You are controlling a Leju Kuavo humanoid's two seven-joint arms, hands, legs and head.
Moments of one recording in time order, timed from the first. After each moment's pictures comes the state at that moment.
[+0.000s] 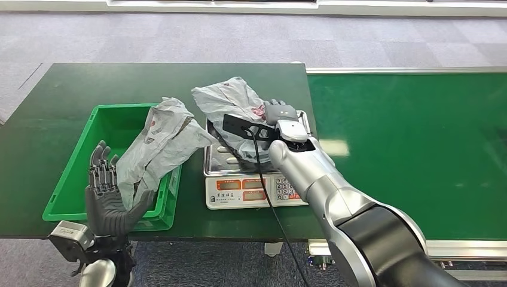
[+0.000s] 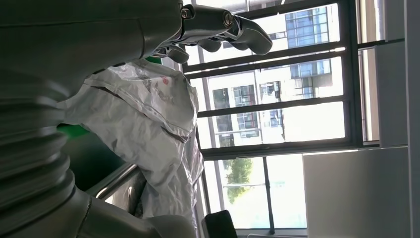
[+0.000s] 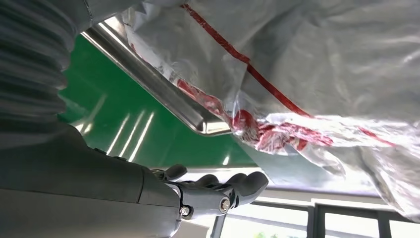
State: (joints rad) left arm 0.01 -0.17 0.00 -1.52 -0.05 0.10 -0.60; right arm -0.98 0.27 0.47 -0.31 1.11 0.13 0.32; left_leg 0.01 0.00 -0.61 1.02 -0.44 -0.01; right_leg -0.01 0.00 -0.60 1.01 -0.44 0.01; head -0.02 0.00
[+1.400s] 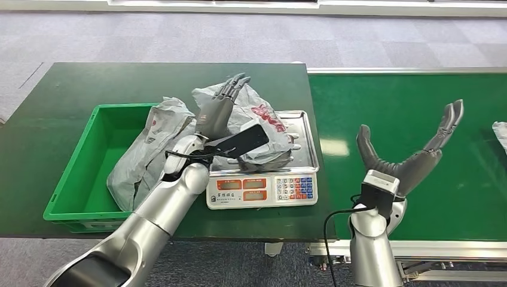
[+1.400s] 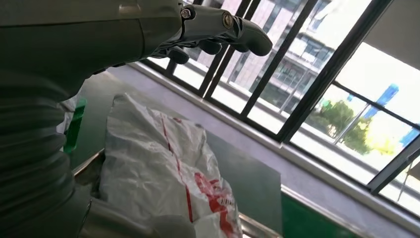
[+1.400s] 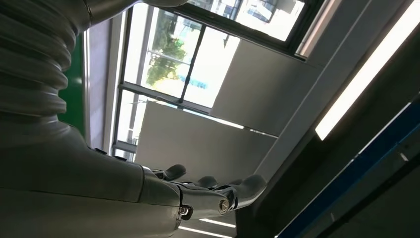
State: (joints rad) left arm -0.79 -0.32 -0.41 -0.68 -0.79 0.30 -0.15; right arm -0.19 0.14 0.13 -1.49 0.38 -0.70 -0.70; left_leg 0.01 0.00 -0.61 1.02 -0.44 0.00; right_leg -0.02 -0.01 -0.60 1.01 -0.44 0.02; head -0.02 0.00
